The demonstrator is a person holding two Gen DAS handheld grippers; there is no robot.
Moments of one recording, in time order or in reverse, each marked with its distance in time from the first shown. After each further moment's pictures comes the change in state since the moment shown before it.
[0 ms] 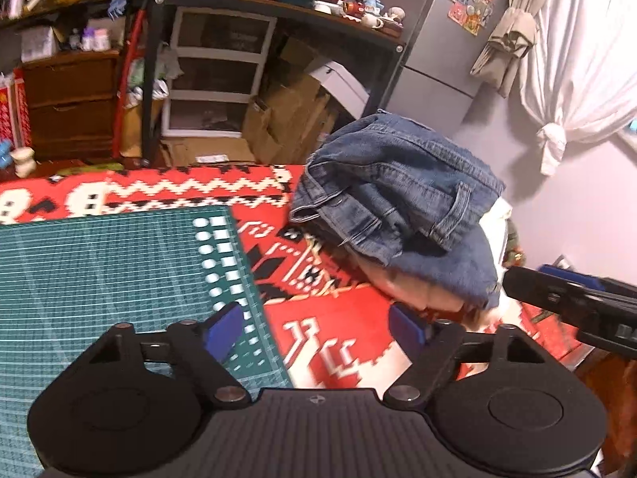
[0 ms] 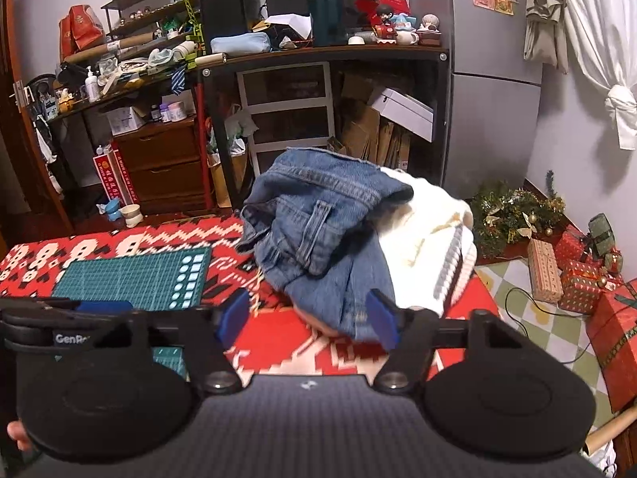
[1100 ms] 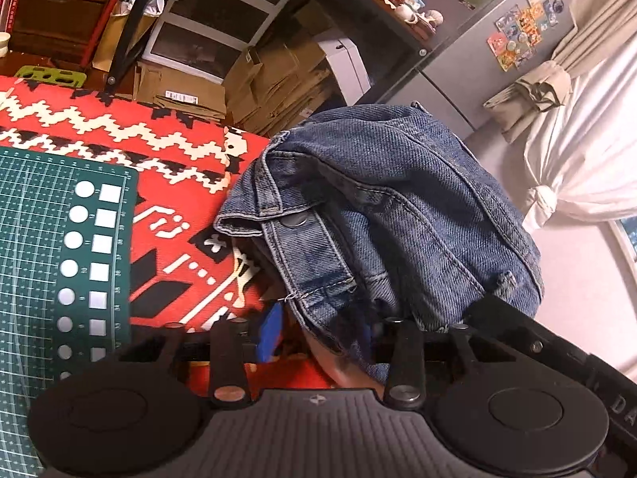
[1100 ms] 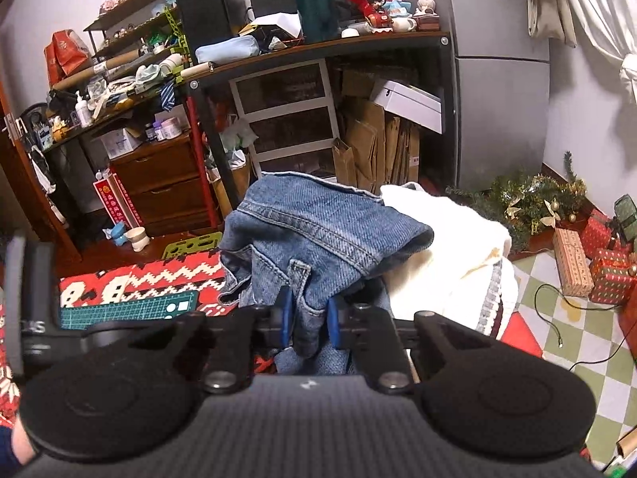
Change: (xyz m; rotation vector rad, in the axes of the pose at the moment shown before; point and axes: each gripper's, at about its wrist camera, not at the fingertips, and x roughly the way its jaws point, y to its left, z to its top) left arm 0.108 -0.002 0.032 -0.306 0.066 -0.166; right arm 0.083 -0.024 0.035 0.100 -0.007 0.064
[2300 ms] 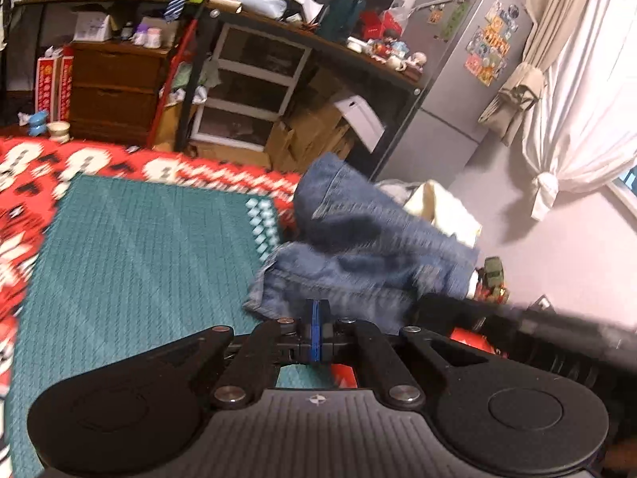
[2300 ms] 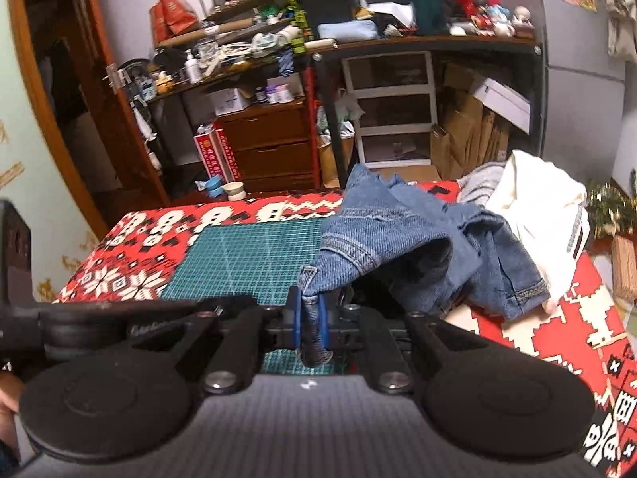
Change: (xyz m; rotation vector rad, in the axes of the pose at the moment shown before) left arm -0.232 0.020 -0.107 0.170 -0.175 0.162; right arm -0.179 0.148 -0.094 -0.182 0.069 0.234
